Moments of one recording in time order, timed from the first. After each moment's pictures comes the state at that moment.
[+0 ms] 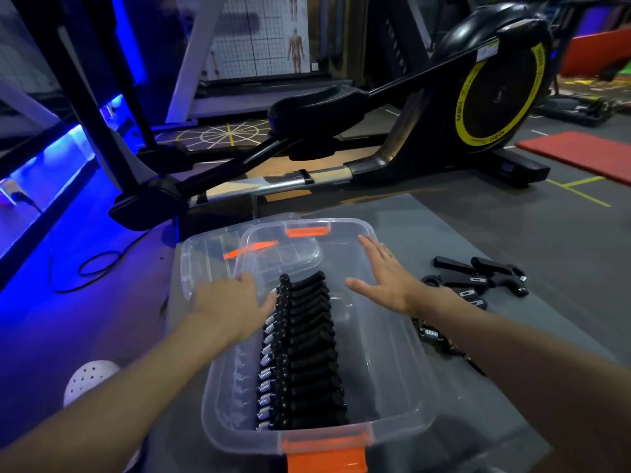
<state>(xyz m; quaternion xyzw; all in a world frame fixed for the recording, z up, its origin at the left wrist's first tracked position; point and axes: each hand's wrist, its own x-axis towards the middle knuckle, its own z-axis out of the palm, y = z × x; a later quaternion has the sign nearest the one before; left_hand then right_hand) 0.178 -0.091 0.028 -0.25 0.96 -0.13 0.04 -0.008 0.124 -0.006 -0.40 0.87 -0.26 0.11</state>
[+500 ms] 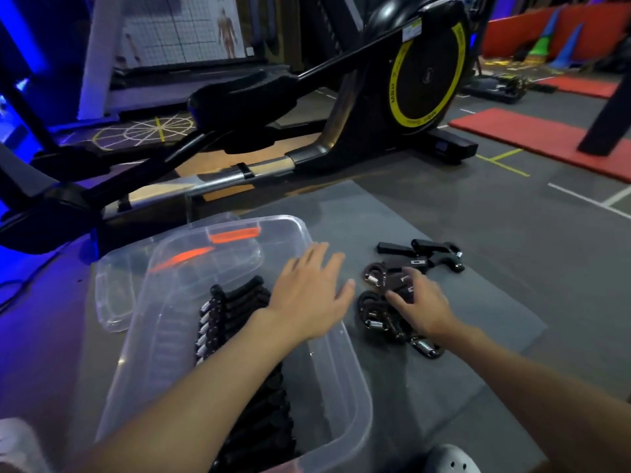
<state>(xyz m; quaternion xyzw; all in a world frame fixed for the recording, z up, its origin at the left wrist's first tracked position) 0.054 0.055 0.009 0.01 0.99 0.08 -0.07 -0.054 0.263 -0.083 -0.11 0.94 -0.31 0.04</state>
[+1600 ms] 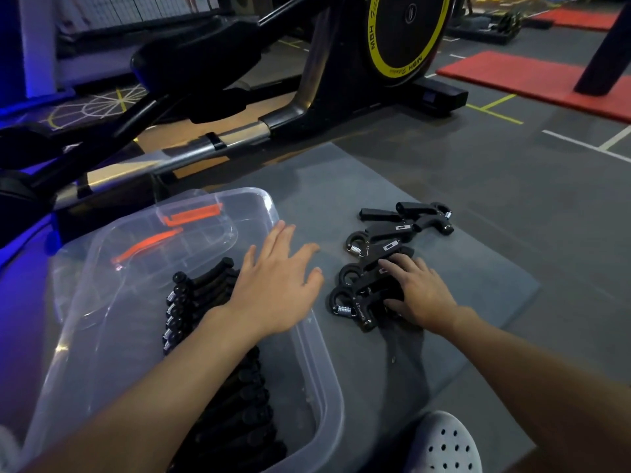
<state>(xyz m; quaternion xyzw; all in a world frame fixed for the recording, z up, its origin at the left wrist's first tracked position) 0.048 0.057 -0.007 -0.02 0.99 0.12 0.02 -0.070 0.296 -0.135 -0.27 0.96 -0.07 0.01</state>
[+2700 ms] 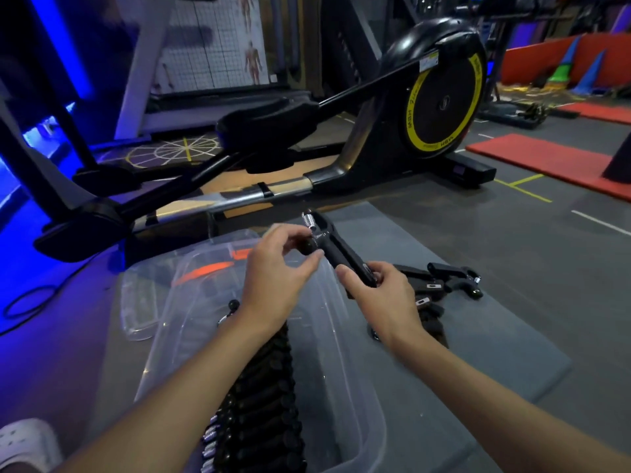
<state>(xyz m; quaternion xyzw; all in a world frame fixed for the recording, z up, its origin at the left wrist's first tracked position) 0.078 0.014 0.061 -0.03 0.82 0.44 -0.36 0.020 0.165 0.025 -0.09 0.82 -0.56 0.02</state>
